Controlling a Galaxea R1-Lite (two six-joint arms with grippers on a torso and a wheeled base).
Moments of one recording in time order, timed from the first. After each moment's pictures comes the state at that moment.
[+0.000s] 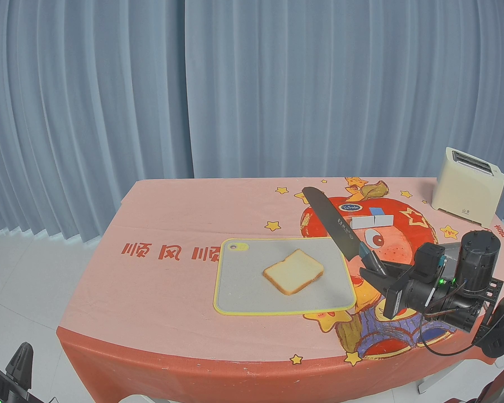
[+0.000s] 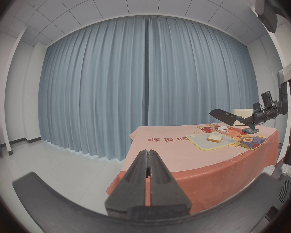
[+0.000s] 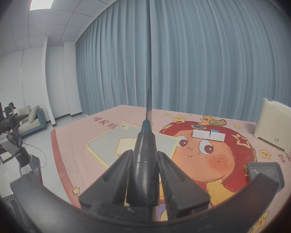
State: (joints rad) left arm -0.01 0.04 -0.02 -0.01 0.00 0.00; right arm 0.54 1.68 -0.25 -1.11 0.02 0.03
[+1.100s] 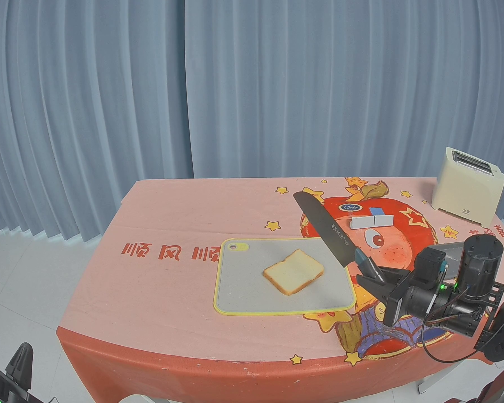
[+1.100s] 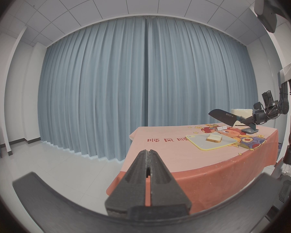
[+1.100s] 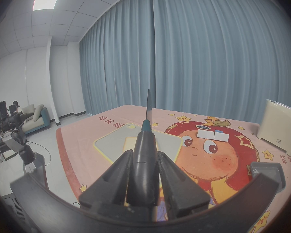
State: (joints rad) left arm -0.01 0.04 -0.02 -0.01 -0.01 0.00; right arm 0.57 1.66 -0.23 -1.11 0.05 0.03
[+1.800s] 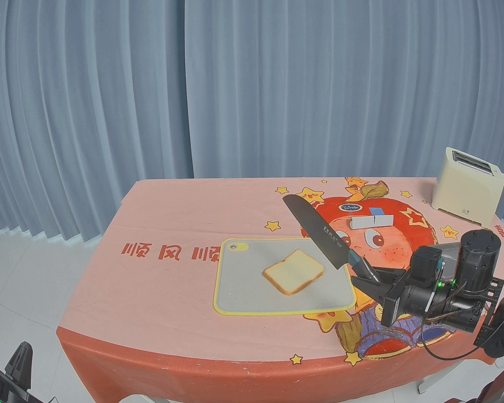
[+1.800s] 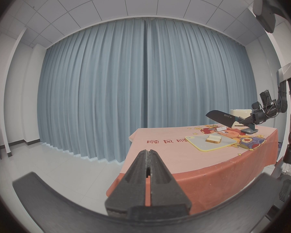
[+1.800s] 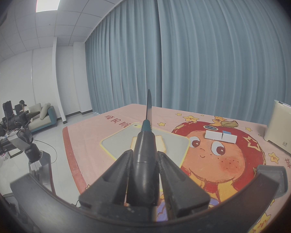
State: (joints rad) left arm -0.01 0.04 -0.02 -0.02 -0.02 0.01; right arm 0.56 1.65 -0.27 -1.05 0.10 0.02
